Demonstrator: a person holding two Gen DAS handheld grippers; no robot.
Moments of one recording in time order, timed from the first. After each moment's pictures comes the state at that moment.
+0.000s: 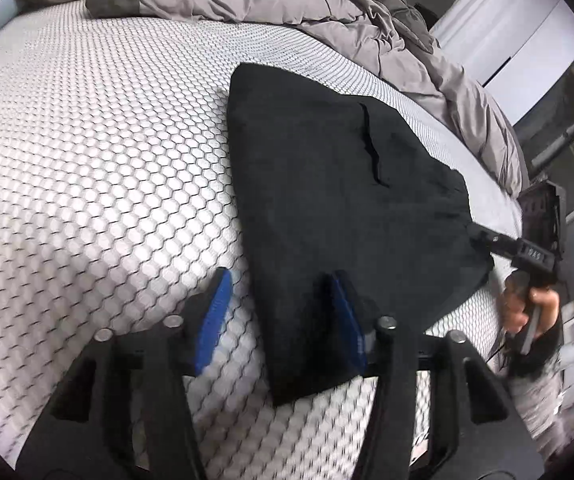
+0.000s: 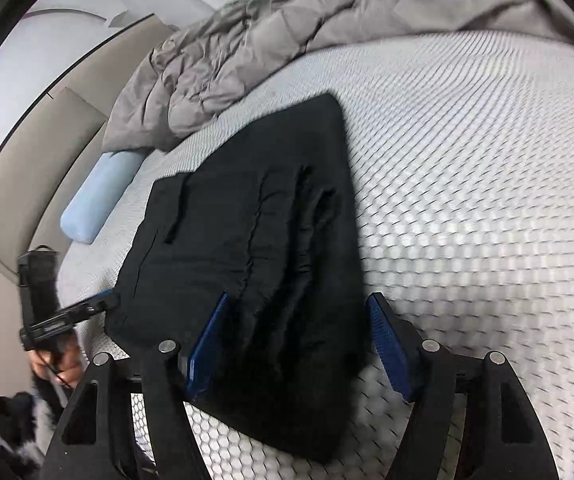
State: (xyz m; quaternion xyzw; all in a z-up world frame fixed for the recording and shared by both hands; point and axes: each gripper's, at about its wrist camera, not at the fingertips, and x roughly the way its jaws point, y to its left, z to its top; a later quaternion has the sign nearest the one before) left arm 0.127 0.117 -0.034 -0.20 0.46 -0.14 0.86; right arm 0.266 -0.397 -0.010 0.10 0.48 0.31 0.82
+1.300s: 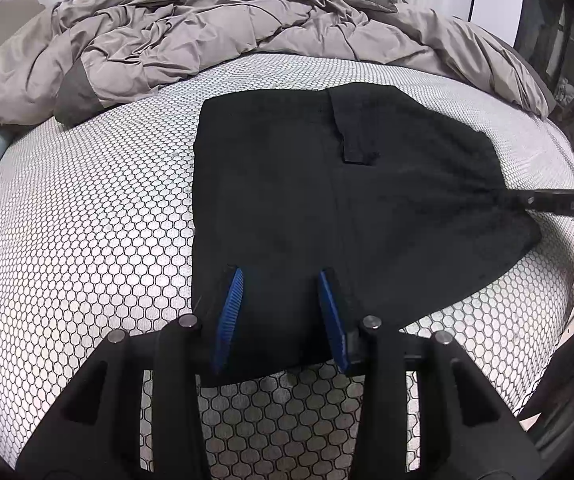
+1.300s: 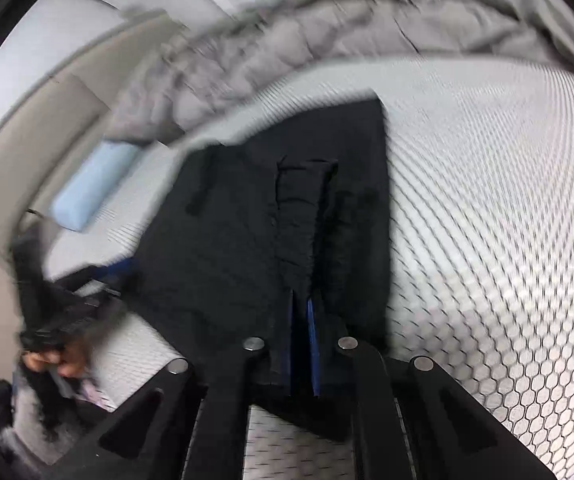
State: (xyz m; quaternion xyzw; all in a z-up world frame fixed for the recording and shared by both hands) left arm 0.119 0.050 -0.014 0.02 0.41 -0.09 0.91; right arm 0.230 -0.390 -0.001 0.06 0.46 0.28 0.84
